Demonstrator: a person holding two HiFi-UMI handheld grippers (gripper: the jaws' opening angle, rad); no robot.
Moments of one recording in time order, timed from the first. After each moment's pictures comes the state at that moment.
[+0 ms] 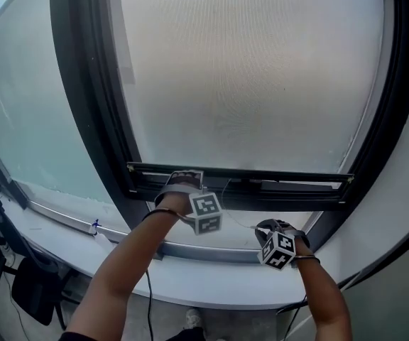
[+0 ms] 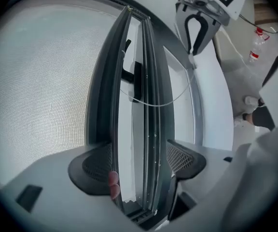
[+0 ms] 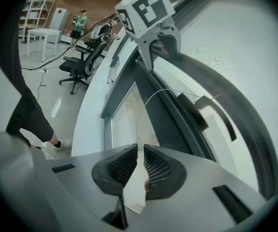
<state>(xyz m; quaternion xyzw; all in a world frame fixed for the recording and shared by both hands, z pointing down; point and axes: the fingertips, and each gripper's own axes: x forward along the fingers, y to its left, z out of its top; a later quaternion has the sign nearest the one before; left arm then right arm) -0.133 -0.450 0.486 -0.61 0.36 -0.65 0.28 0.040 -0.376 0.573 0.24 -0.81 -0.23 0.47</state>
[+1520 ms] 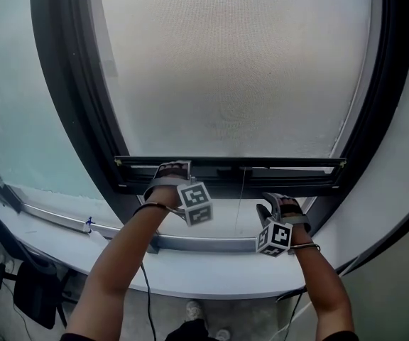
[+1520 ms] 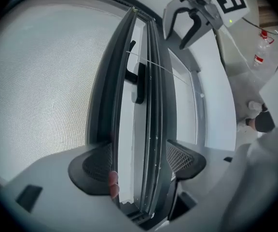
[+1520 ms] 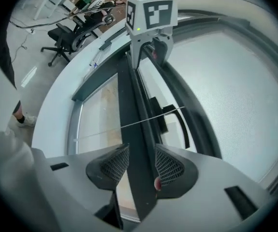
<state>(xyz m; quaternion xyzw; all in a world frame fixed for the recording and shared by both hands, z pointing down) -0.131 -0.454 0.482 -0.61 0.38 -0.64 0.28 0.069 -0.413 0.525 0.36 -0.71 -0.38 0.47</state>
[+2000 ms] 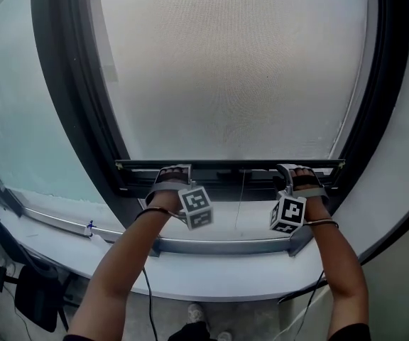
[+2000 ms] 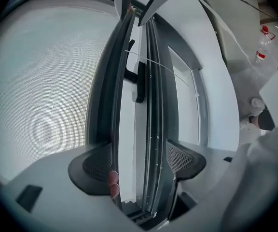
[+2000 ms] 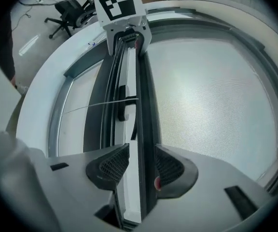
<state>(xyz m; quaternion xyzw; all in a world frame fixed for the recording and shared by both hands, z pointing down) -0.132 -0.456 0.483 -0.60 0.39 -0.64 0.29 0.103 -0.458 0.427 0.38 -0.61 -0.47 0.51</state>
